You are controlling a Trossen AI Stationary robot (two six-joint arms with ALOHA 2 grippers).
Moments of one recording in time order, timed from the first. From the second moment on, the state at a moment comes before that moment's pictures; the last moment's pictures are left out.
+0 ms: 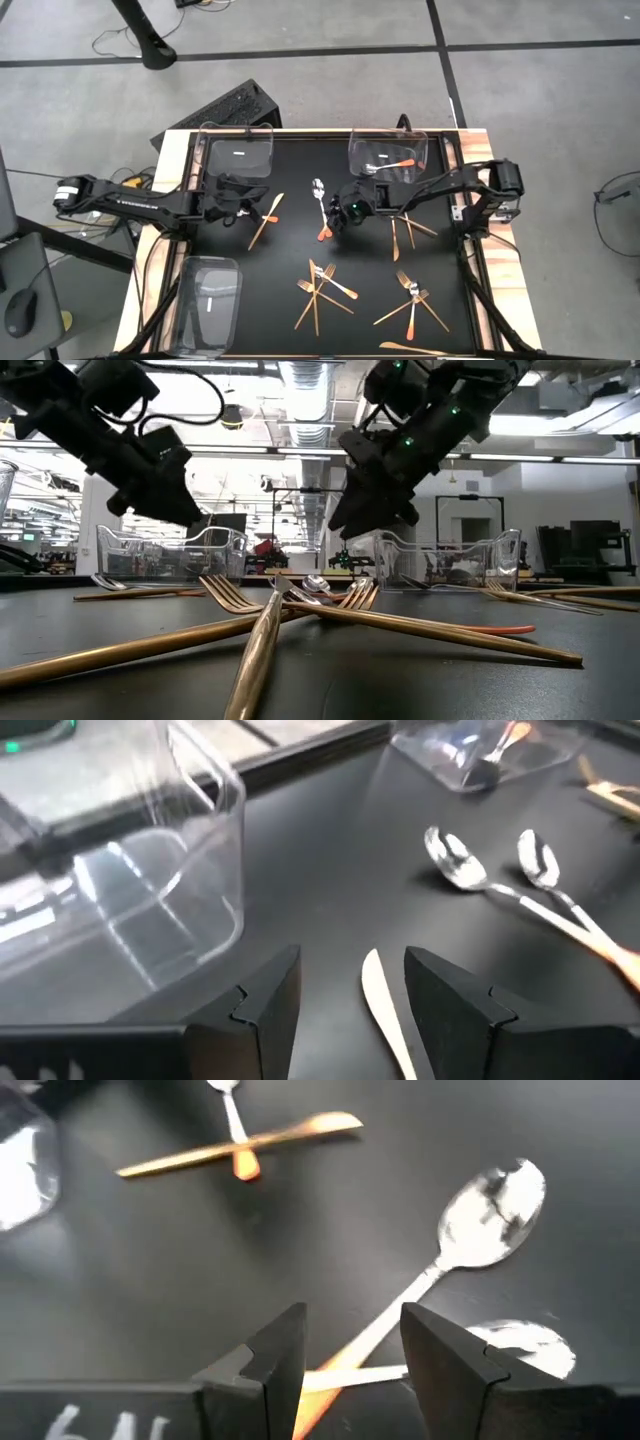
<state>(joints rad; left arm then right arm) 0.04 0.93 0.34 -0.10 -0.64 -0.58 -0.05 1.70 0.97 0.00 0.18 0.48</state>
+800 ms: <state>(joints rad) 0.04 1.27 0.34 0.01 -0.61 -0.74 -0.16 1.67 0.97 -0.15 0.10 0.59</state>
